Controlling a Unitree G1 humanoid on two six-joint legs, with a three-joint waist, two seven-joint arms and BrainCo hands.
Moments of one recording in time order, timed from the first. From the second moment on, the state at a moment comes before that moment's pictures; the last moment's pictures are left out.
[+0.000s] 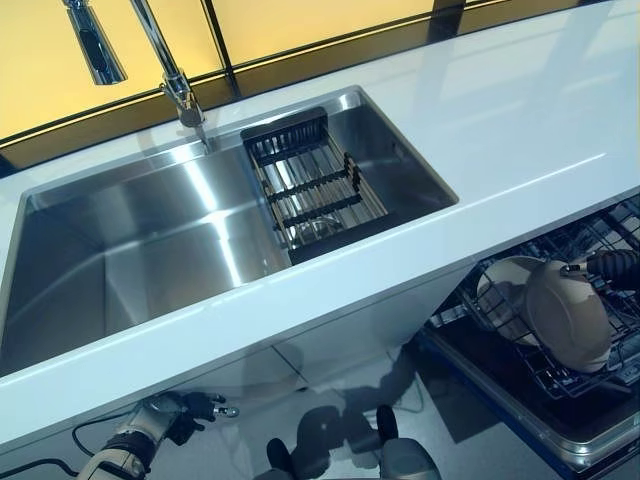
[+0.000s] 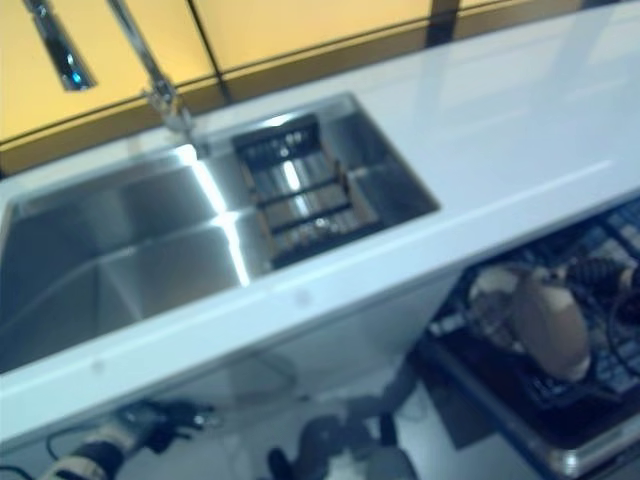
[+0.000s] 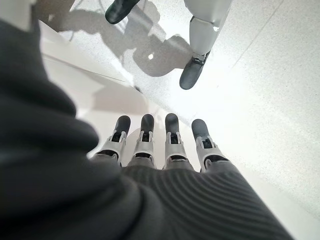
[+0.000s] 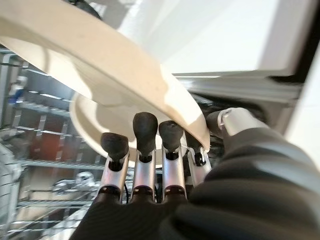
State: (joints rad) left arm -0.23 0.53 -0.33 0.98 0.07 0.17 -0.51; right arm -0.59 -1.19 0.25 0.87 0.12 0.20 0.80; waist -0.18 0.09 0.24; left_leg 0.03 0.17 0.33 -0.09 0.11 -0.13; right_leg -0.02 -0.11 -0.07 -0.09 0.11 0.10
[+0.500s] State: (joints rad) left arm -0.24 0.56 -0.33 0.98 0.06 0.16 -0.51; right arm -0.60 -1.14 0.25 0.97 -0.03 0.12 0.67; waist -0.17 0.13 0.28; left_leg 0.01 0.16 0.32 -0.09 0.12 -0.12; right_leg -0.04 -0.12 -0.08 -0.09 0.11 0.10
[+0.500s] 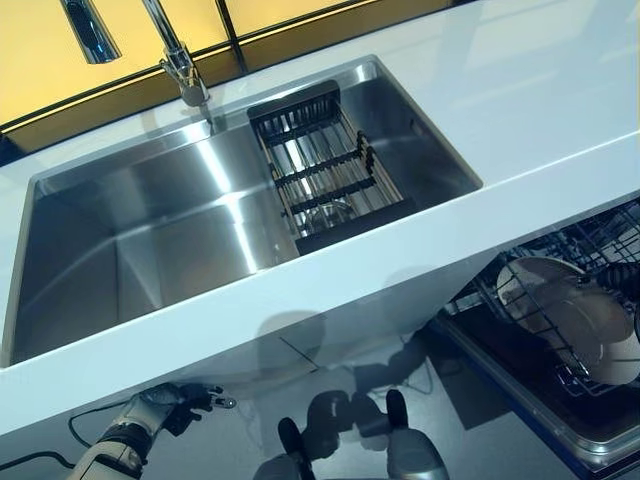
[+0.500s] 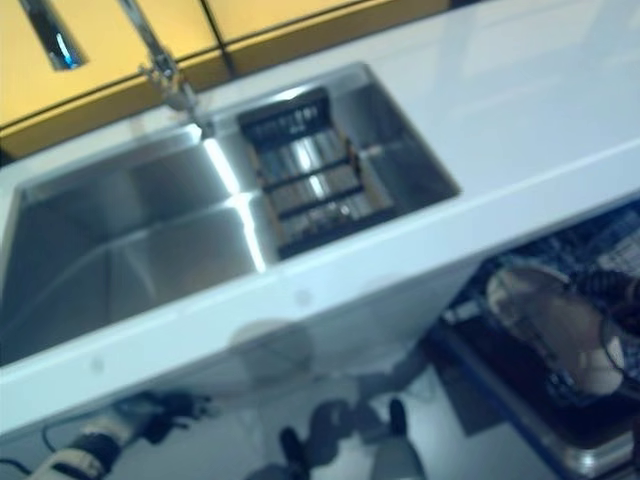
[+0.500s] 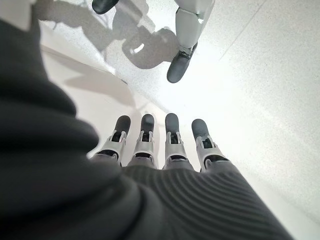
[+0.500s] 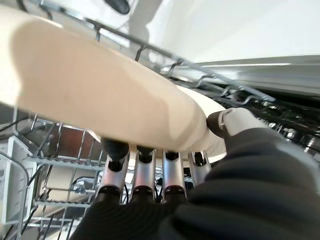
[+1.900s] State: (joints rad) left arm -0.25 0.59 -0.34 1.05 0.06 0.18 -0.54; right arm -0.72 -1.37 0.25 0.83 0.02 0.28 0.62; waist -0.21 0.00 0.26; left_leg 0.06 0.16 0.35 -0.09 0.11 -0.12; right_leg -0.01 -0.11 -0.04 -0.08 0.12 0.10
